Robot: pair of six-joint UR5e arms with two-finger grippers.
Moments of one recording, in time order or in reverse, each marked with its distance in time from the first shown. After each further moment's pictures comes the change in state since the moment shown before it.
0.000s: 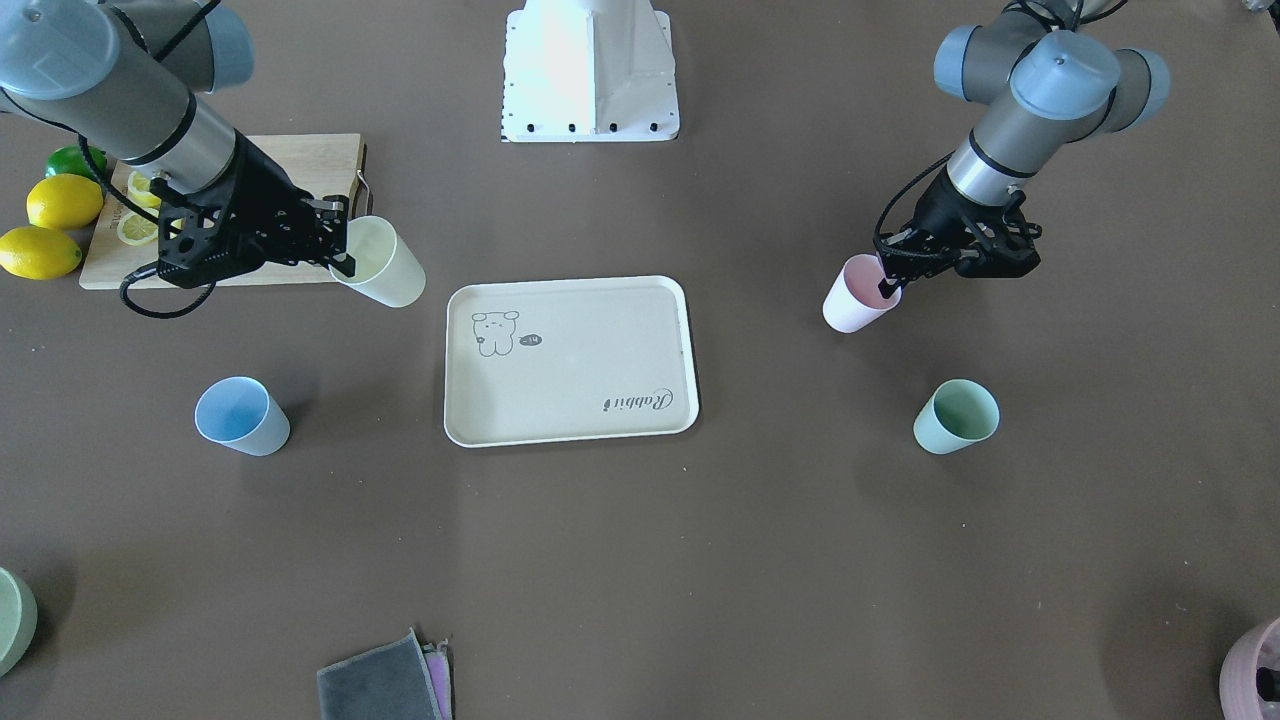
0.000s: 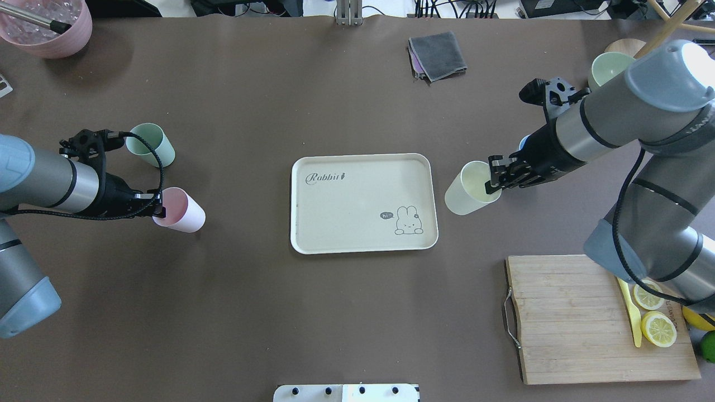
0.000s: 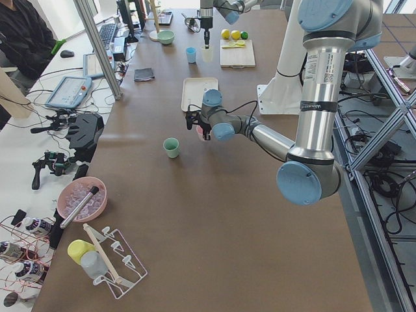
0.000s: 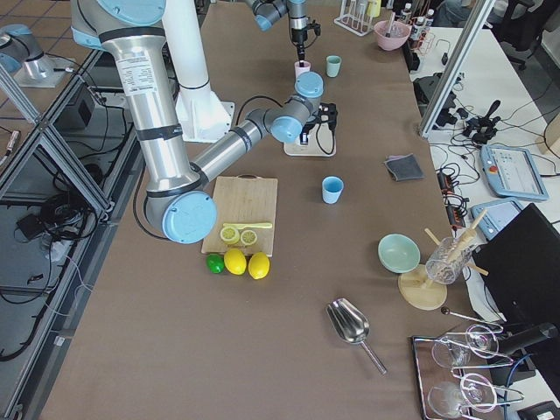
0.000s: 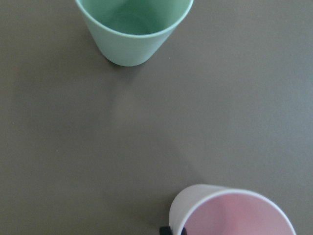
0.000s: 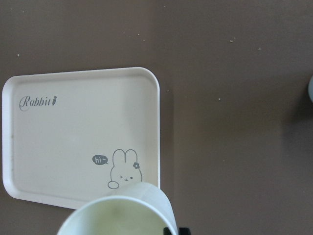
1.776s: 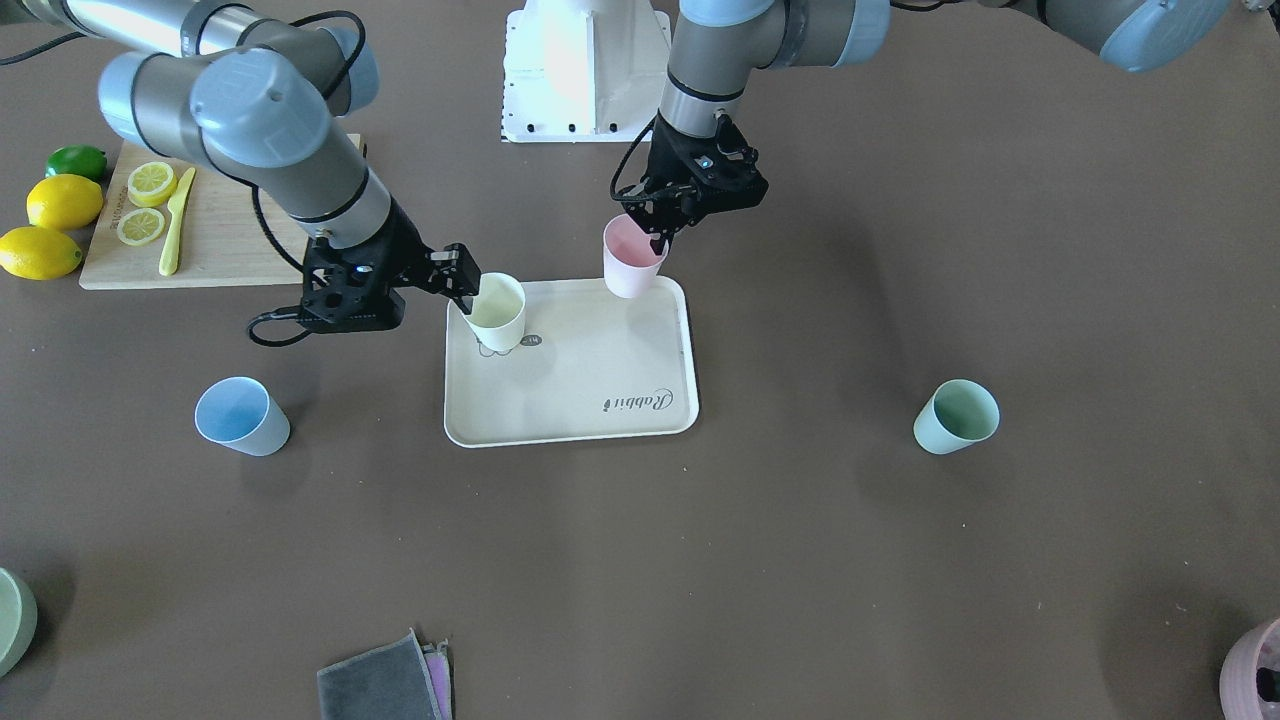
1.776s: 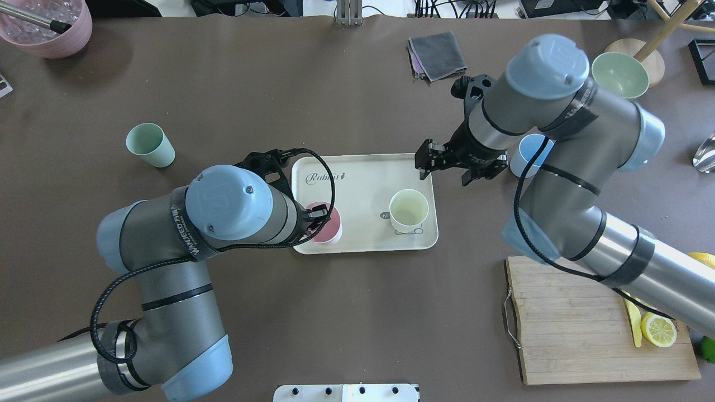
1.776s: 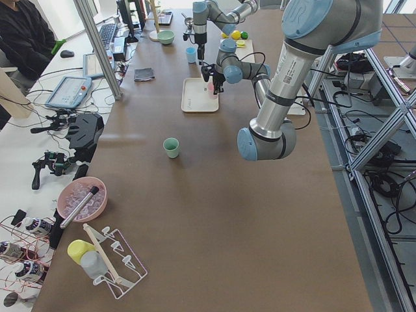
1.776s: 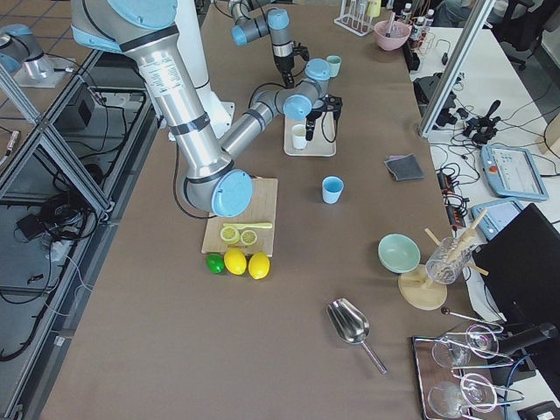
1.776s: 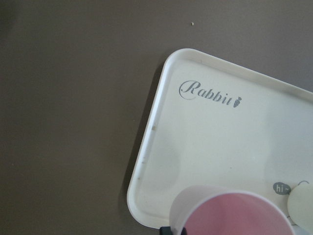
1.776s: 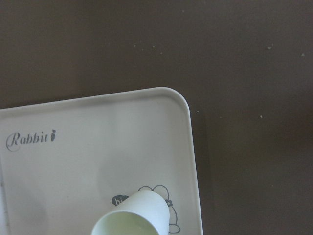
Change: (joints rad) left arm 0.320 -0.526 0.037 0.488 0.344 -0.355; right arm -0.014 0.230 -0.141 -0.206 -0.049 0.062
